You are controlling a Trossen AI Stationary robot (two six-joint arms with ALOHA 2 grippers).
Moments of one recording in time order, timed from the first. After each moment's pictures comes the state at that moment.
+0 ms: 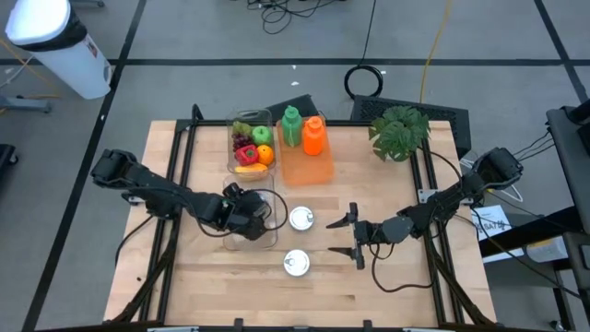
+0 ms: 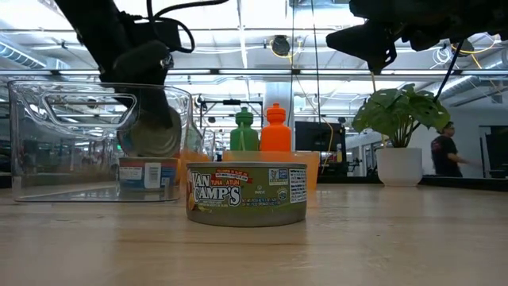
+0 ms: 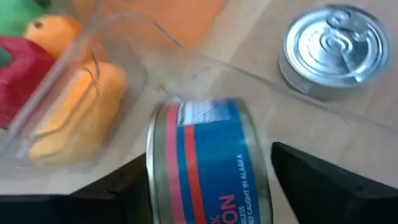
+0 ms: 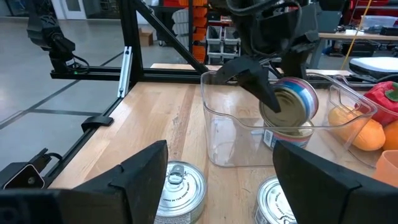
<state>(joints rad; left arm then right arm) -0.32 1.49 0.92 -0.63 -0.59 -0.76 0.50 1.38 0.49 0.75 0.42 0.09</state>
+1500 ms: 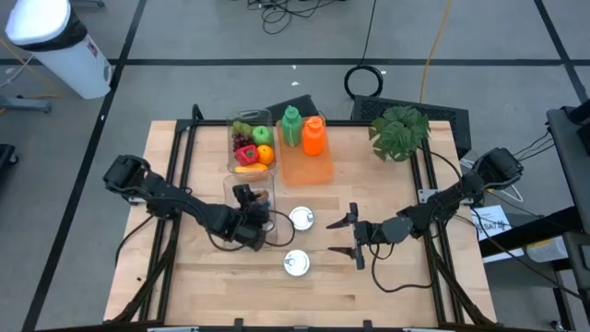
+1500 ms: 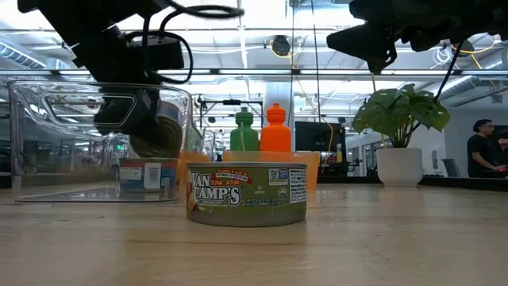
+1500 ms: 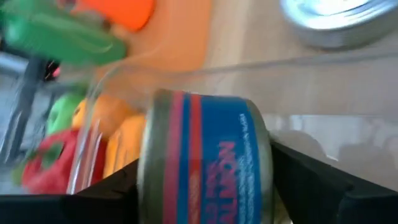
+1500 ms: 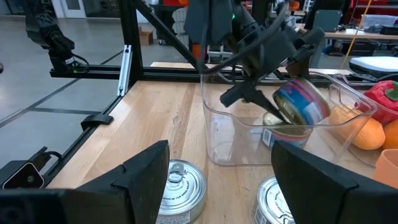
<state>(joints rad) -0.36 1.63 0.92 -0.65 -0.75 -0.40 0.50 1.38 0.49 0.75 0.42 0.09</state>
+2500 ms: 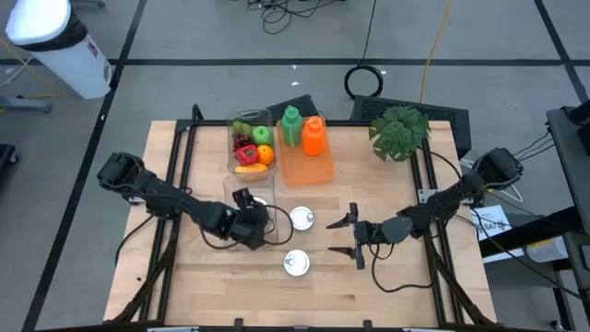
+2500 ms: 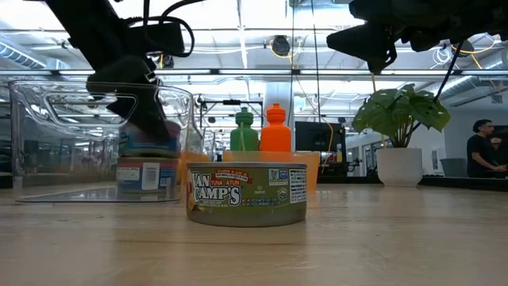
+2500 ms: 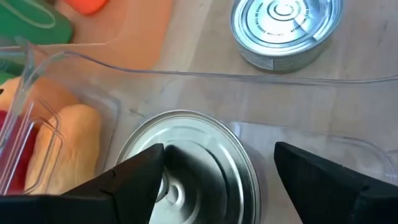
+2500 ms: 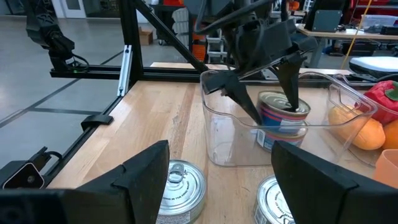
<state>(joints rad) -0.37 1.57 0.92 -0.59 -0.54 -0.52 0.50 1.38 0.49 0.75 0.42 0.09</state>
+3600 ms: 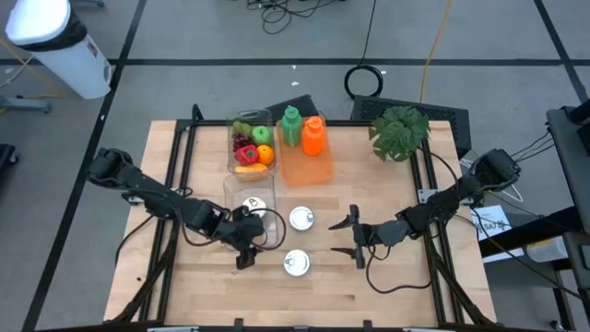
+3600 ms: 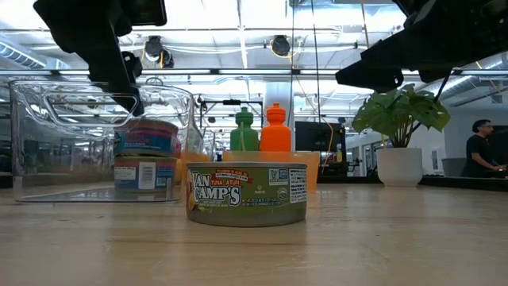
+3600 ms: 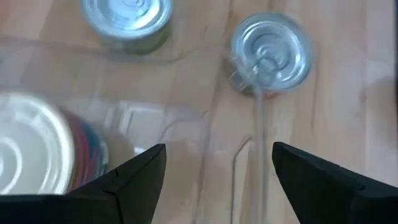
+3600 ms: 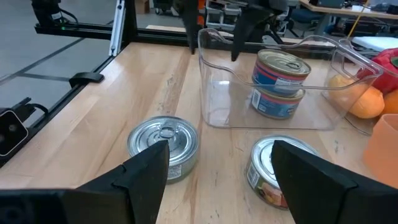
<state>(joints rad) -0.43 1.43 0.92 -0.47 -0.16 -0.61 0.50 1.38 0.49 0.75 0.42 0.09</state>
